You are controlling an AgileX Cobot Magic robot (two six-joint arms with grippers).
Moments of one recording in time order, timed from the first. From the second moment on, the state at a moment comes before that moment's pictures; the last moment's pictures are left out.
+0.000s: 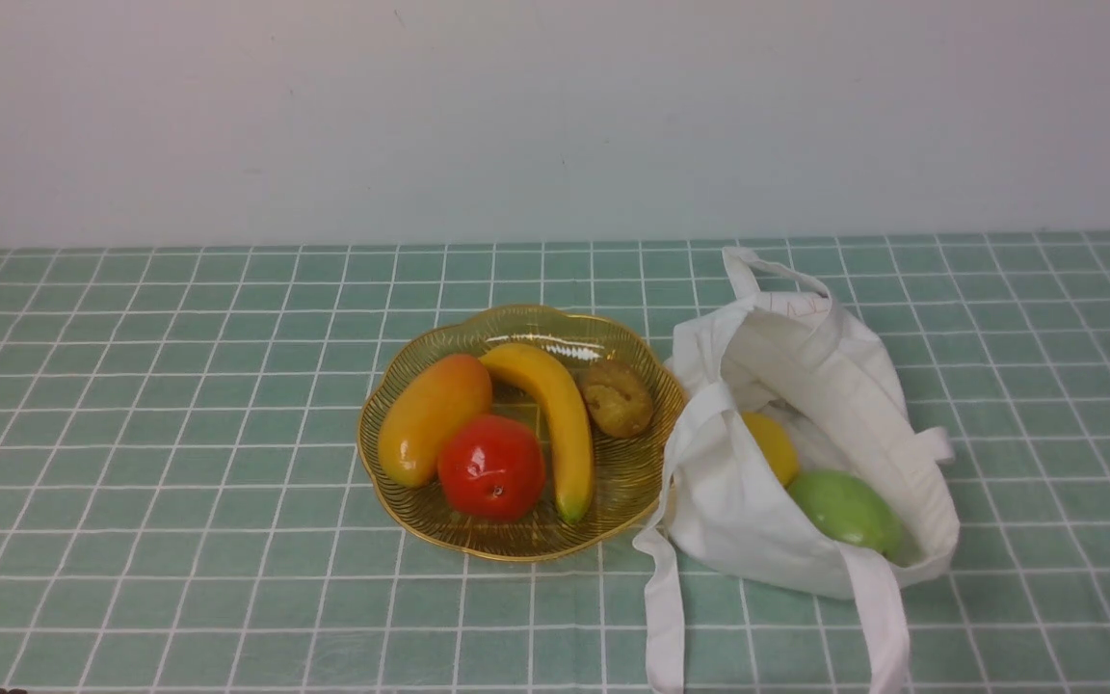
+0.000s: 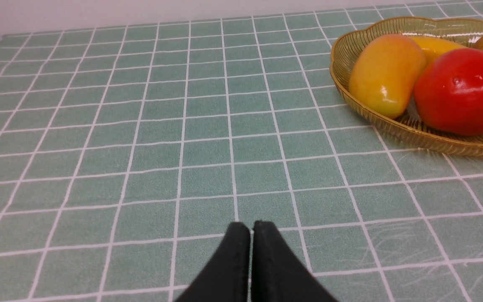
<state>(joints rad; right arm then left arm) 0.09 -0.01 0.03 -0.01 0.36 0.04 -0.11 -0.01 0.03 0.08 0.38 -0.06</state>
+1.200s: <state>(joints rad) 0.09 0.24 -0.44 0.65 0.12 -0.07 -0.11 -0.01 0.03 0.08 0.38 -0.06</state>
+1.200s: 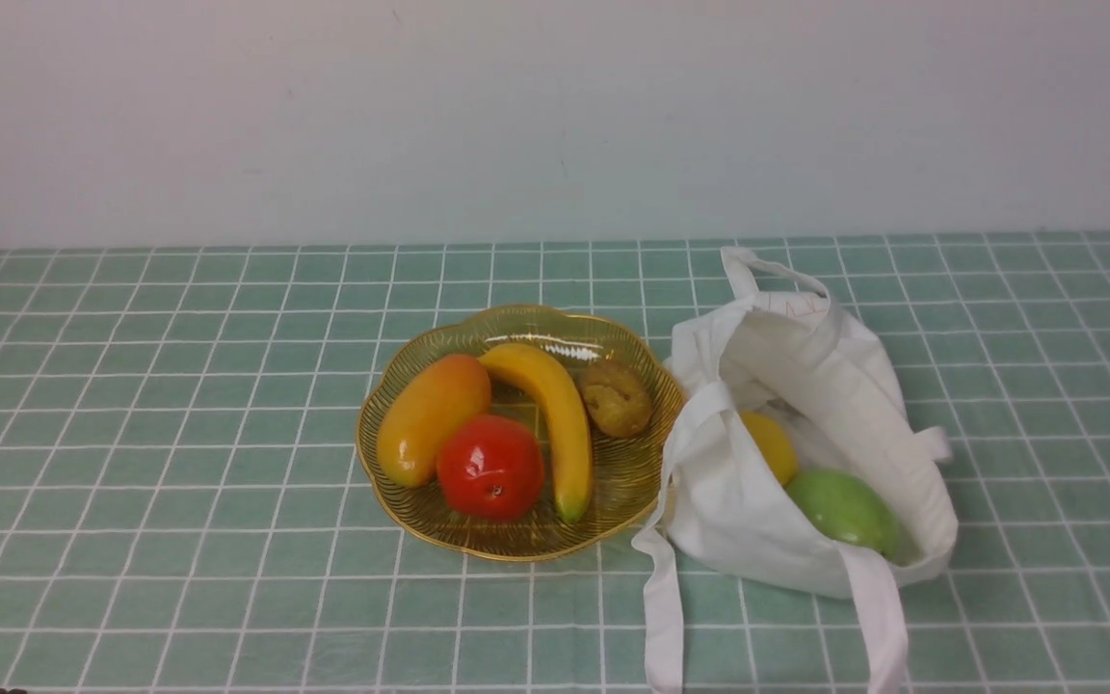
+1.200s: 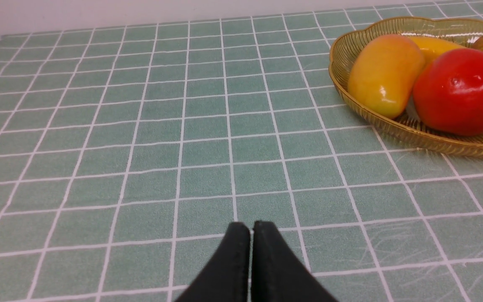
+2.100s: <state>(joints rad) 0.17 1.48 -0.96 0.59 0.80 -0.36 -0.11 -0.01 0.03 0.08 0.38 -0.06</state>
